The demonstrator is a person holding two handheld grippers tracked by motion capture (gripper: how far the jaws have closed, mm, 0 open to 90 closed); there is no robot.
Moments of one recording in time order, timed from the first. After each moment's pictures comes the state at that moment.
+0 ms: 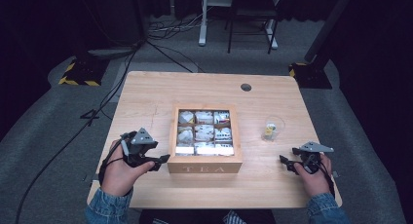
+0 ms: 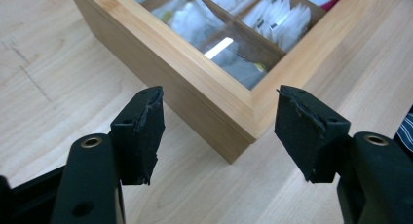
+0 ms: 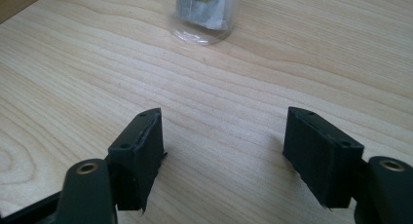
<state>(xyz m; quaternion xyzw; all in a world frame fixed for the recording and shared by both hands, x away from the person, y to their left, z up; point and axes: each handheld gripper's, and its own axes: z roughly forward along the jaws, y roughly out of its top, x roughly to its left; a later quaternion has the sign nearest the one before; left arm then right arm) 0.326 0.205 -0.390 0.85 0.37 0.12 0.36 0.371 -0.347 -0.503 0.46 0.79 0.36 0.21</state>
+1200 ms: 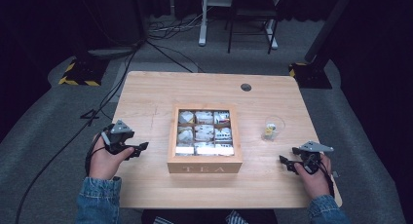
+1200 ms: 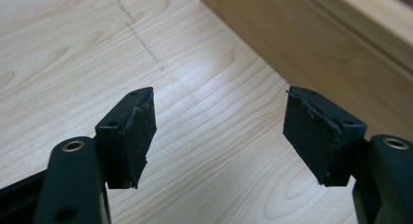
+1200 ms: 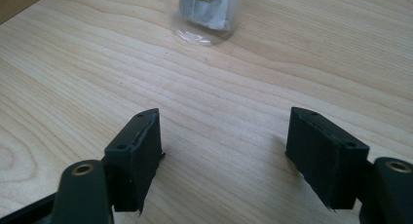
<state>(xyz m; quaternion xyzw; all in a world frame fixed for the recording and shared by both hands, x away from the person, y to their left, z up) 0.373 0.273 -0.441 0.82 0.44 0.15 0.34 0.372 -0.349 -0.503 0.45 0.79 0.36 0.20</state>
